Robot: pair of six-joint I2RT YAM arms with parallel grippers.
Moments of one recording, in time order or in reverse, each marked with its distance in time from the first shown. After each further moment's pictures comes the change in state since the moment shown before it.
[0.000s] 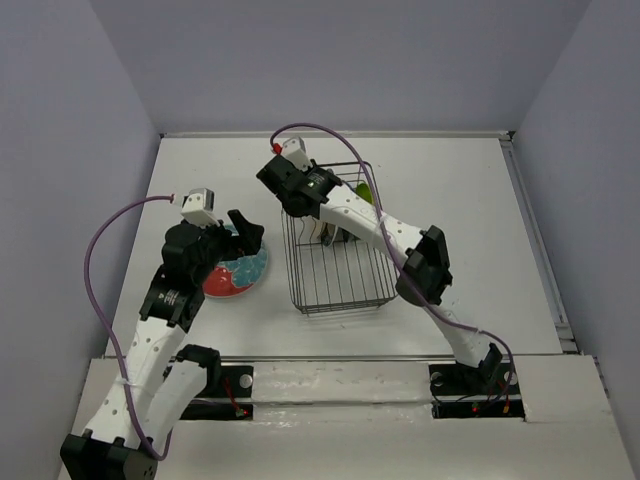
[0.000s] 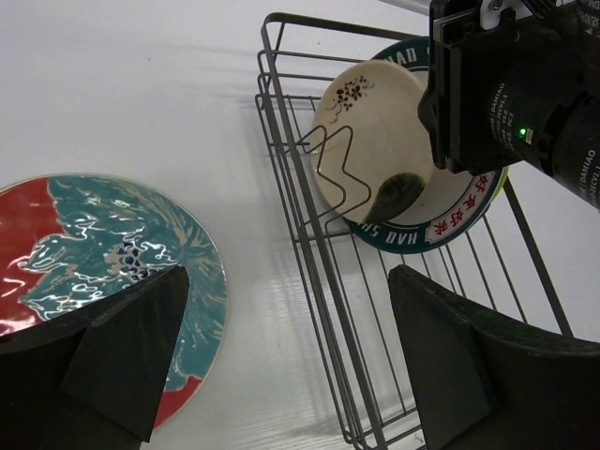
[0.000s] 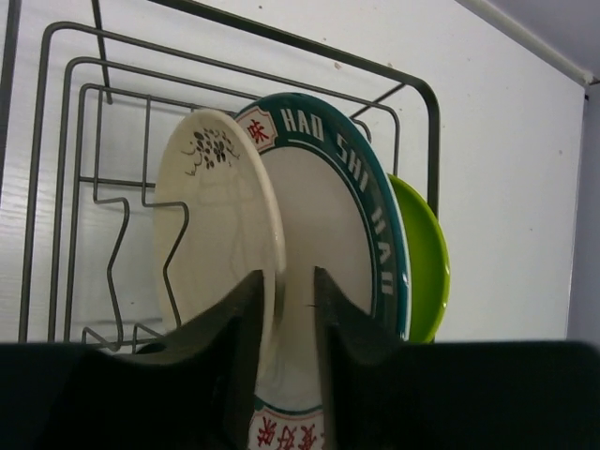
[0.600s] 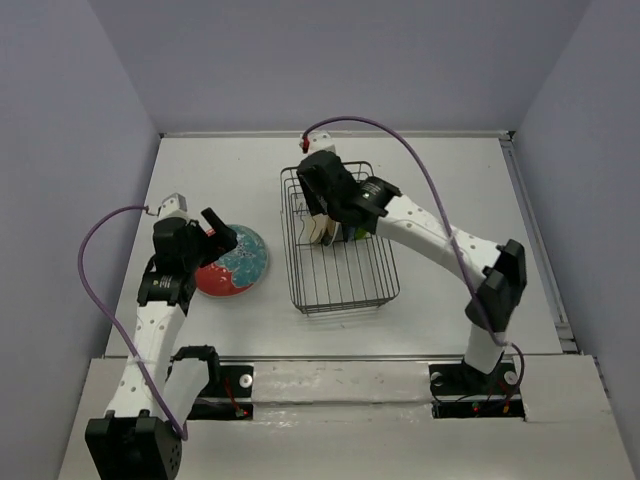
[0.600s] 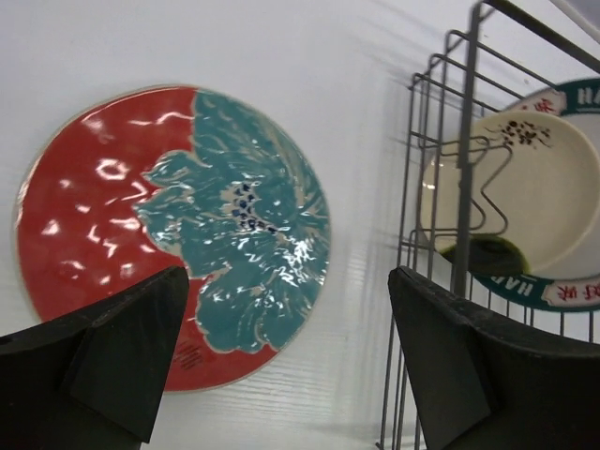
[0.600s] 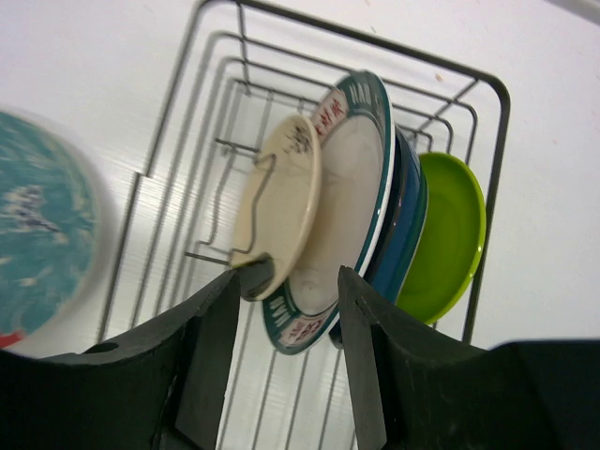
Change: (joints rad) left arm 0.194 0.116 0.000 -0.111 -0.035 -0.075; right arm -0.013 -0.417 -0.505 0.324 -0.323 0.011
